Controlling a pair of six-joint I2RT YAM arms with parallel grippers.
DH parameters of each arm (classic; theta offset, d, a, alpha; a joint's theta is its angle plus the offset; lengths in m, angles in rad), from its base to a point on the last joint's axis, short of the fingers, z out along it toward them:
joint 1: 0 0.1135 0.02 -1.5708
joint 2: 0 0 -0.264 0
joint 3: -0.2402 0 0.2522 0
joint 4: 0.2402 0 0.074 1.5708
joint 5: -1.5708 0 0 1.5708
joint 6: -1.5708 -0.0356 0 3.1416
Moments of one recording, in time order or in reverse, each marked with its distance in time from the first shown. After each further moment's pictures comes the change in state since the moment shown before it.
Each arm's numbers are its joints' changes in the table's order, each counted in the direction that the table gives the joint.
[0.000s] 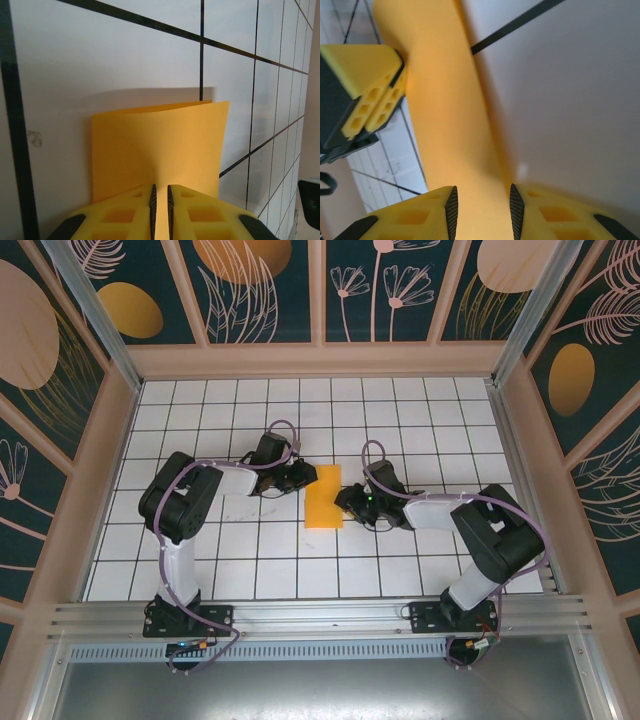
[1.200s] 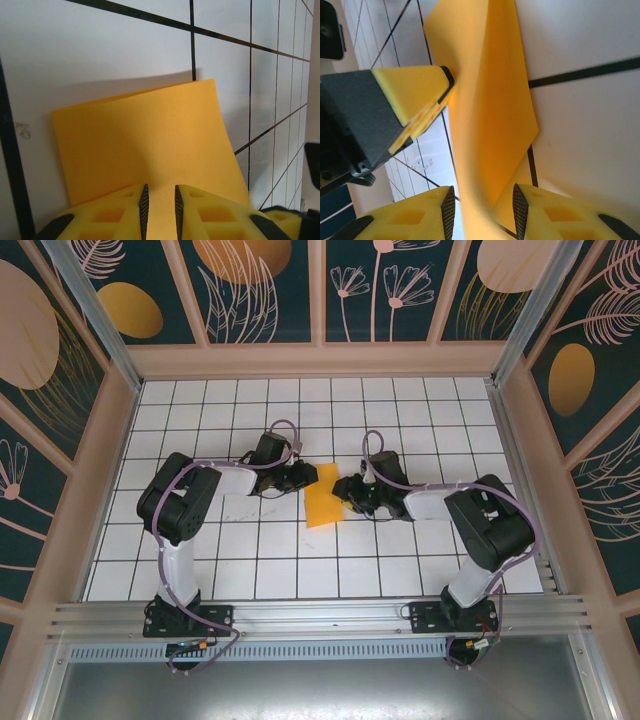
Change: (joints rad) left arm 0.000 -0.014 0.000 0.028 -0.015 -0.058; right arm -0.085 0.079 -0.047 -0.132 0.187 0.079
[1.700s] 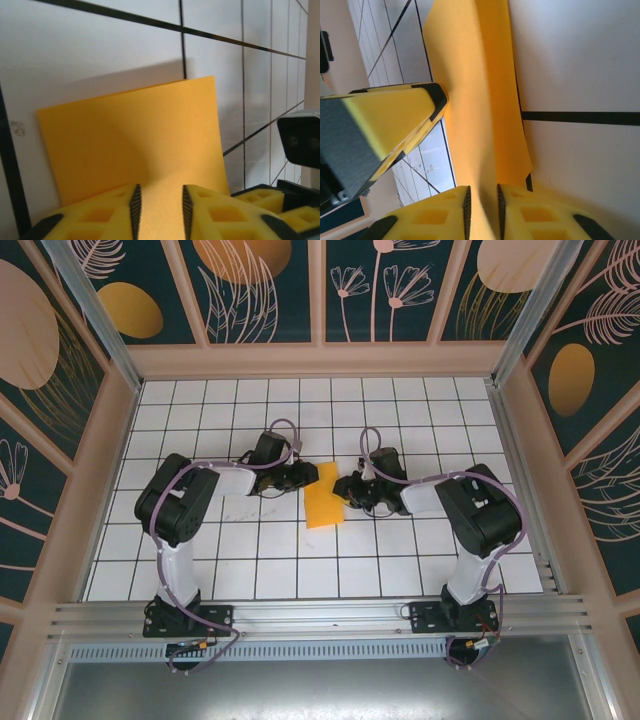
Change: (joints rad) left arm 0.000 -0.036 0.014 0.000 -0.003 -0.015; right arm -0.028 0.102 -0.038 -0.061 0.079 0.011
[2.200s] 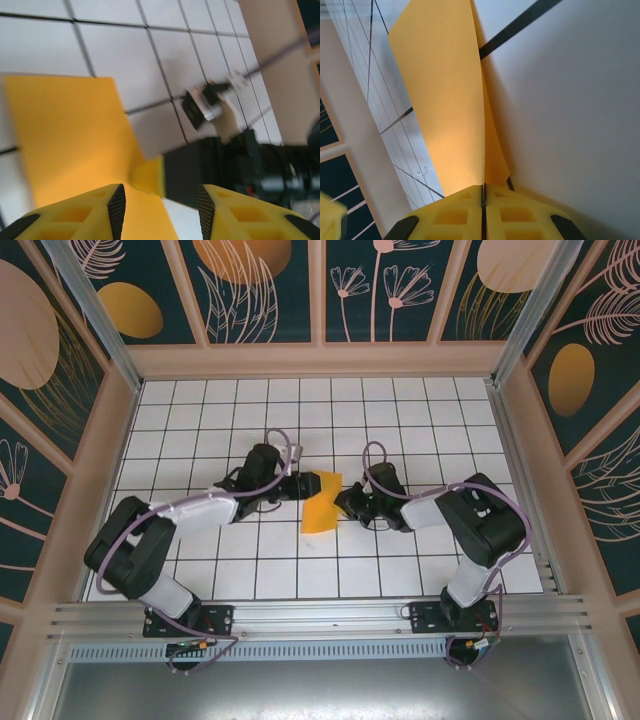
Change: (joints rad) left arm -0.157 -0.410 0.243 -0.014 0.137 -0.113; right arm 0.085 -0.064 0.127 -0.085 -0.143 -0.243
